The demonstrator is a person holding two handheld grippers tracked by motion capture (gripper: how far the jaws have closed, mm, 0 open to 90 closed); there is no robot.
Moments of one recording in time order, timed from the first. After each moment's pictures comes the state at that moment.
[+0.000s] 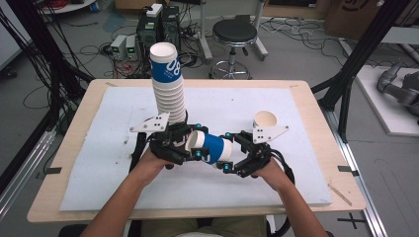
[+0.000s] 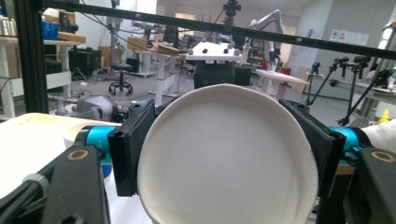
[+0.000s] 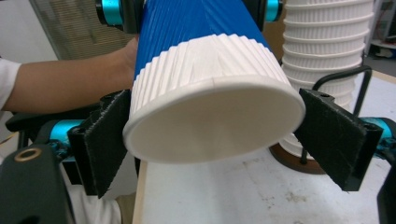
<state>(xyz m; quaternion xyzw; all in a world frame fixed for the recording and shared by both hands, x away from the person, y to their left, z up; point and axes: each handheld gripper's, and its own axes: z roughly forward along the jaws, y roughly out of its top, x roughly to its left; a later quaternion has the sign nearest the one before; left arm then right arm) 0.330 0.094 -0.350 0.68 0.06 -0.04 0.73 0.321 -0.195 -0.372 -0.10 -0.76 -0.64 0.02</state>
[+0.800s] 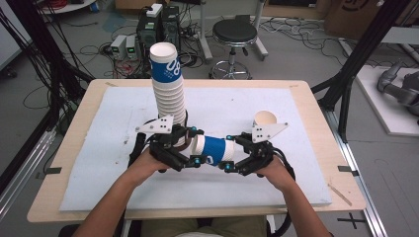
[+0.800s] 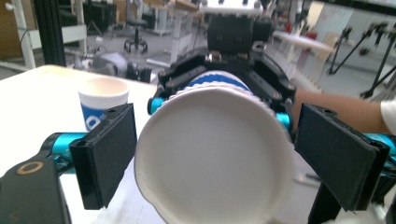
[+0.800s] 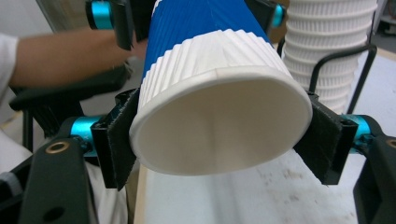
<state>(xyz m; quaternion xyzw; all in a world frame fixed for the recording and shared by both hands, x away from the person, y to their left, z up) 0.321 0.097 -0.345 0.75 0.10 -0.03 0.65 0.324 -0.200 -0.366 -0.09 -0.80 -0.59 0.03</state>
